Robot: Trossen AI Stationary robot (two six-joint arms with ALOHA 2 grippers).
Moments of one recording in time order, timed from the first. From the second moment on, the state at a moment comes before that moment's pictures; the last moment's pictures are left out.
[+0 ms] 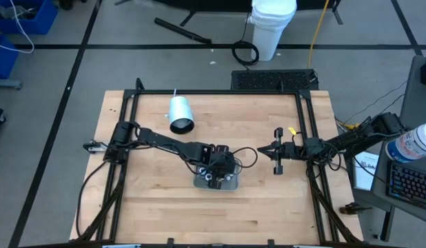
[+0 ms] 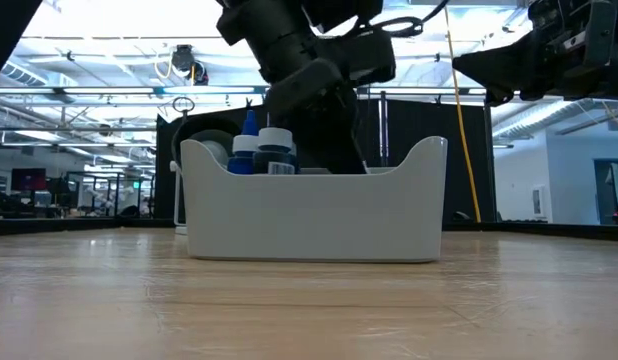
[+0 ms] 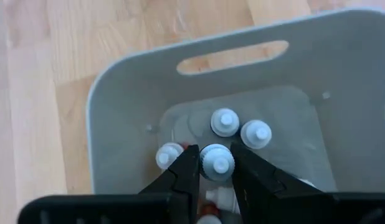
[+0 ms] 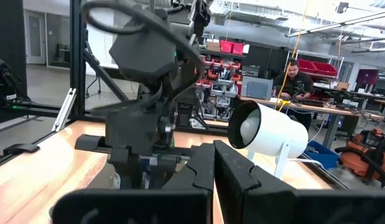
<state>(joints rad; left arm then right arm) -0.14 2.05 1.50 -0.46 -0.03 0.13 0.21 0.91 0.02 1.03 0.26 -0.16</state>
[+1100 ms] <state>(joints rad) -0.24 1.80 1.66 -0.90 -0.04 0.20 0.21 0.91 0.02 1.03 0.26 -0.16</state>
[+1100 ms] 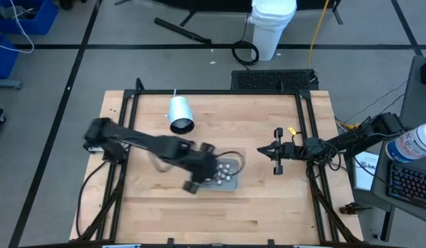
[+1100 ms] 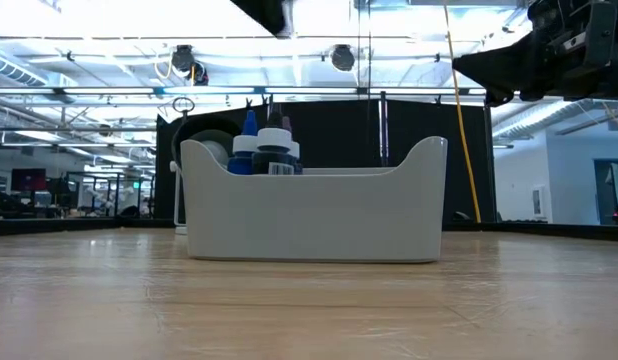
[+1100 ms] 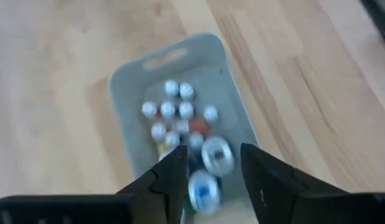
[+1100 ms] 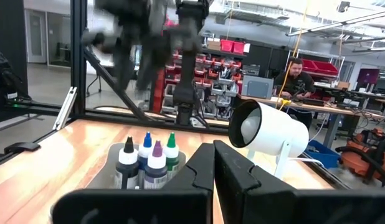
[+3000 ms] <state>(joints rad) -0.13 0.16 0.04 0.16 0.00 0.21 0.22 0.77 0.02 0.98 0.26 -0.12</state>
